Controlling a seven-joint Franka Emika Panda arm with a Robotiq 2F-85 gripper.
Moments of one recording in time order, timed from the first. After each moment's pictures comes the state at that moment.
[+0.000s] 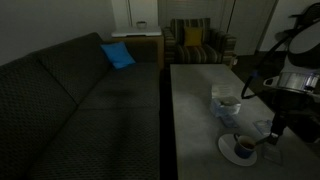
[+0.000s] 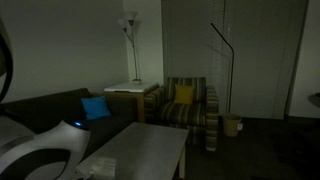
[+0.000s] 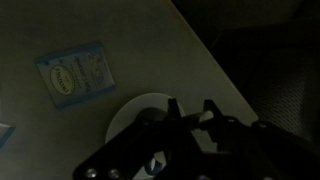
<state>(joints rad) -0.33 1.16 0.31 -1.75 0.01 2.47 -0.73</state>
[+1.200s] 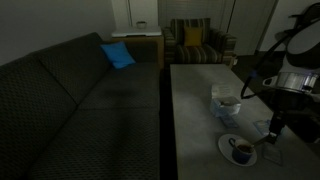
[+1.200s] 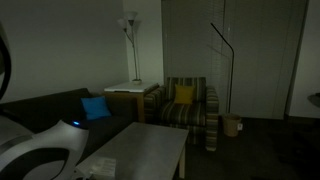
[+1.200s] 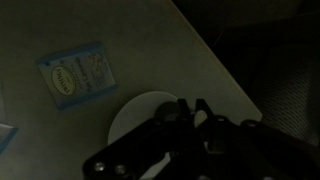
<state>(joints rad) -0.32 1.16 0.30 -1.75 0.01 2.48 -0.69</state>
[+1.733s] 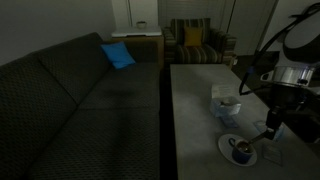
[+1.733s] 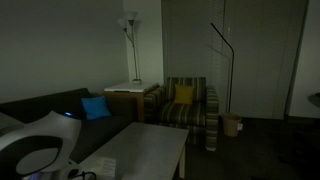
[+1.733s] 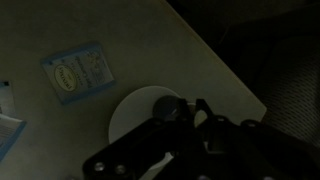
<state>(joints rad) -0.26 1.10 0.28 -1.77 0.01 2.48 -0.59</state>
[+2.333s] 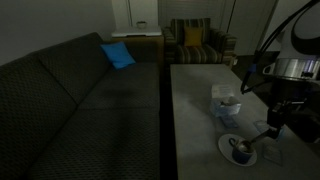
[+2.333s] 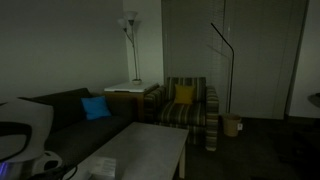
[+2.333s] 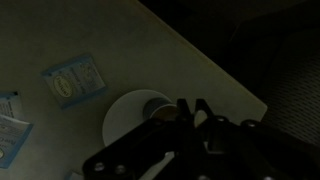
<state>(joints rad) -0.16 0.94 0.25 -1.96 0.01 2.59 -0.42</state>
